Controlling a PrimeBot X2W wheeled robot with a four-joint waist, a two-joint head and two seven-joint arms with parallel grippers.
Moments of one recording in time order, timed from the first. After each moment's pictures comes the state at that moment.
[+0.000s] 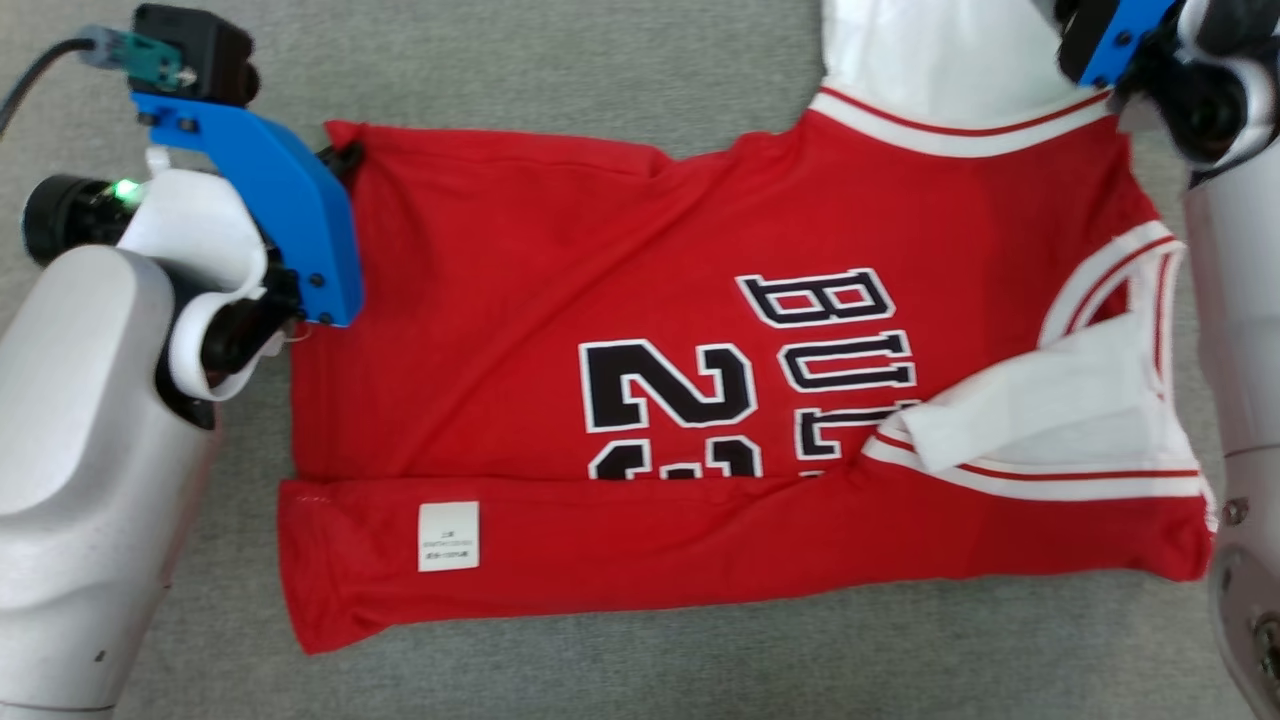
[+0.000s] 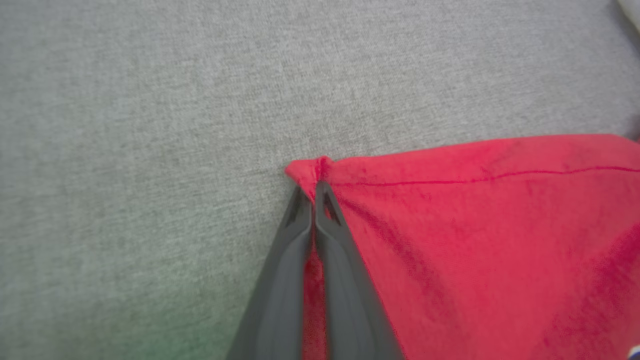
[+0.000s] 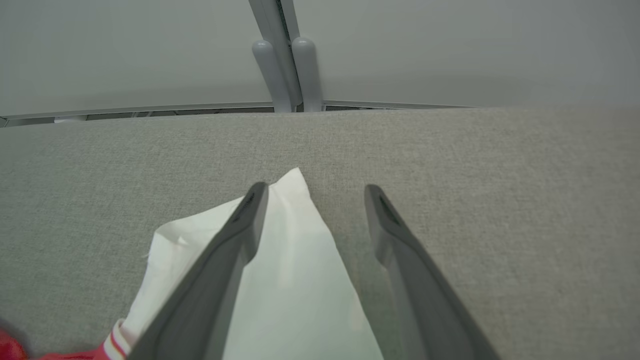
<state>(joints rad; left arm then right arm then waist) -0.83 0.44 -0.47 0.33 -0.73 0.00 0.70 -1.18 -0.17 -0.01 0.77 0.29 0.13 0.48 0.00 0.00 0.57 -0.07</state>
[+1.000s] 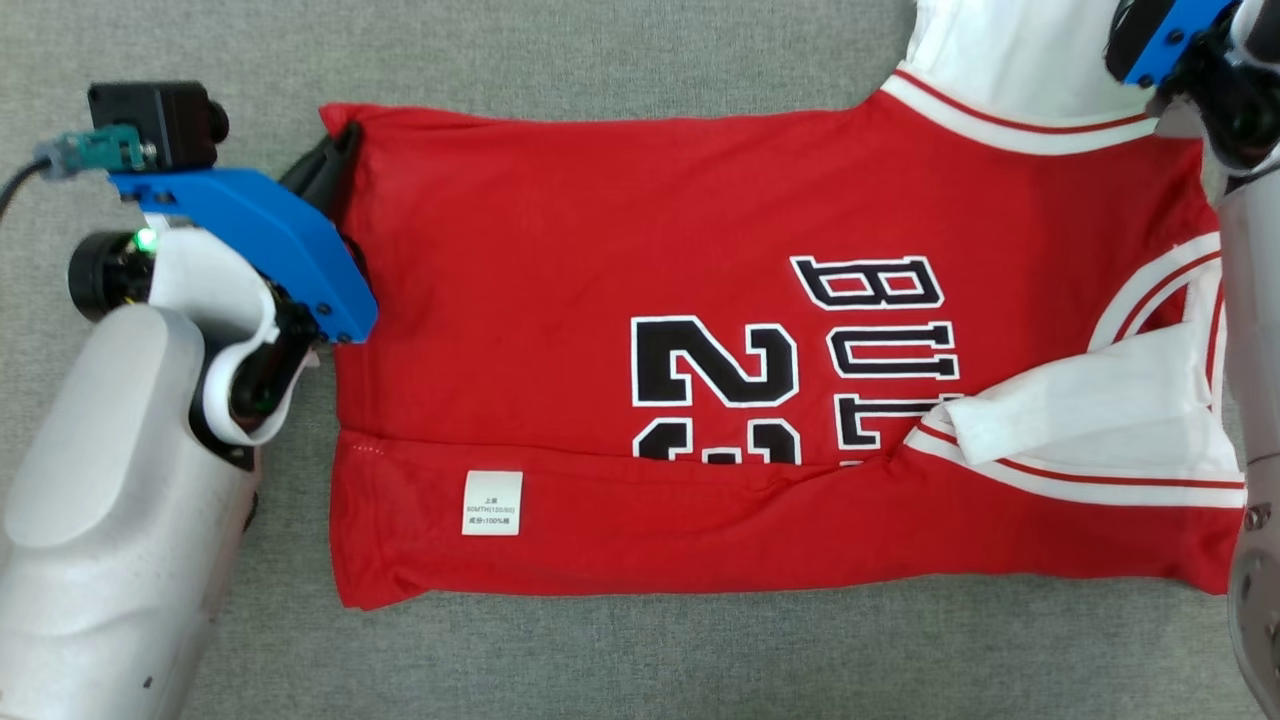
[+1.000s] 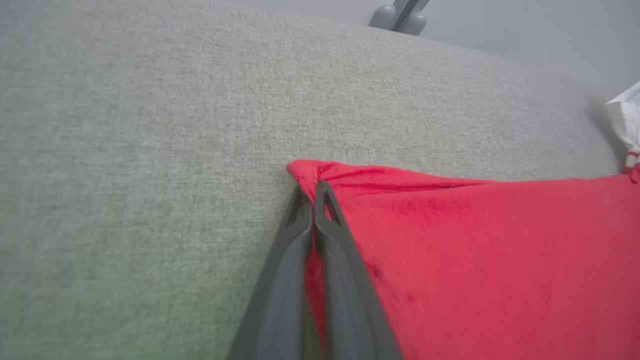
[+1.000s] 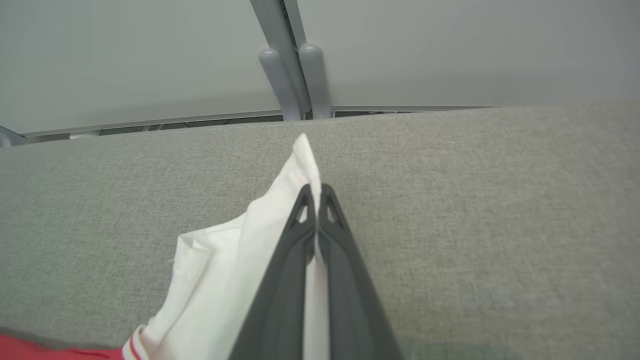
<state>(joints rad) -0.77 0.35 -0.40 0.42 -0.75 -0.02 0.33 -1.21 -0.20 -0.08 0.84 0.27 0.13 0.44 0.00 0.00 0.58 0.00</state>
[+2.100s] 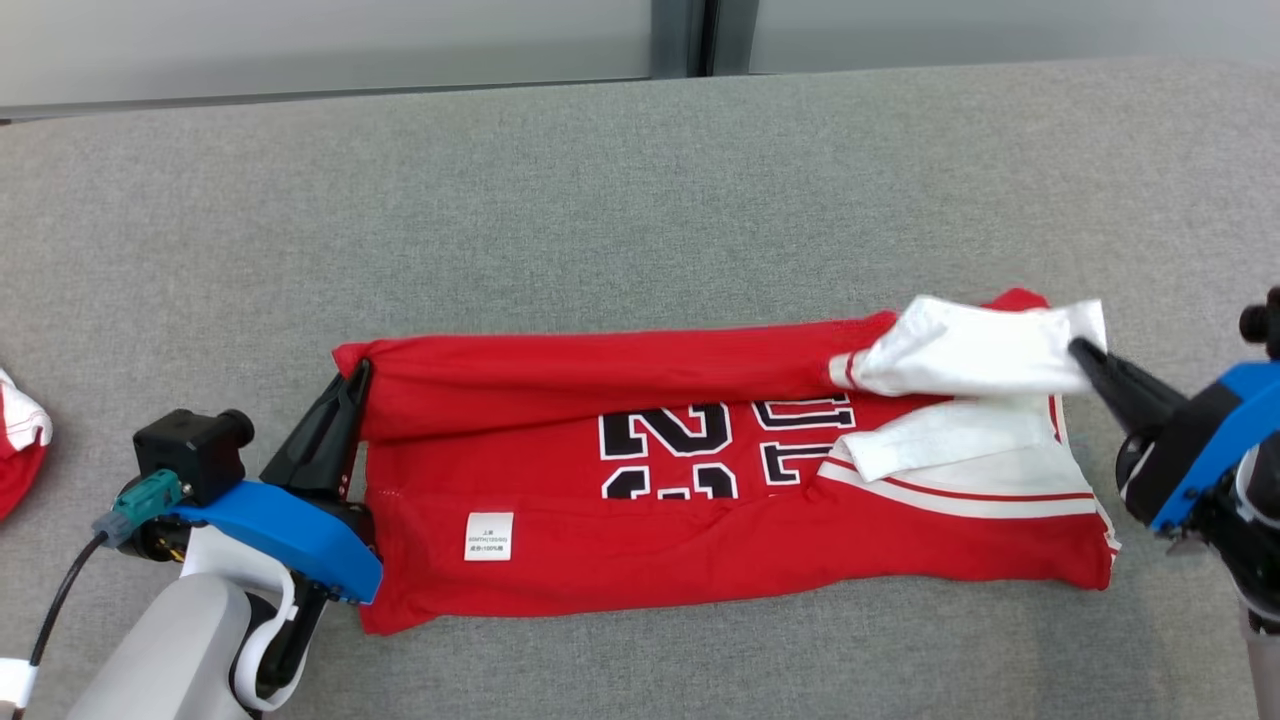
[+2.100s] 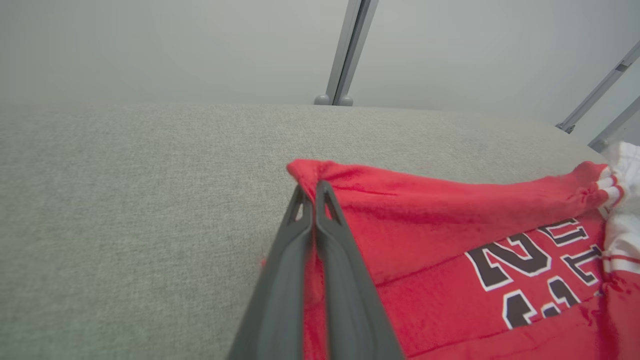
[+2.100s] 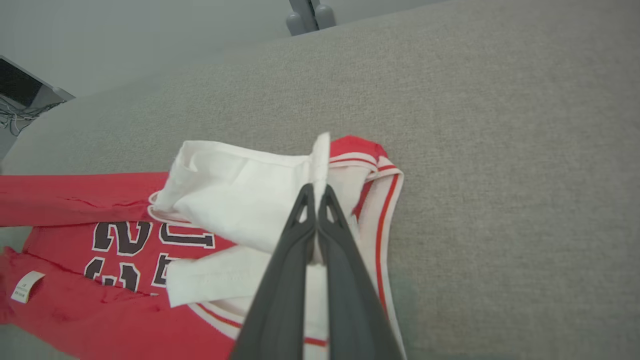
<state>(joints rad) -0.37 0.44 -0.48 0.35 -0.71 -0.12 -0.15 -0.35 -0.31 -0.07 0.12 0.63 0.13 0.59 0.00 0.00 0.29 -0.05</state>
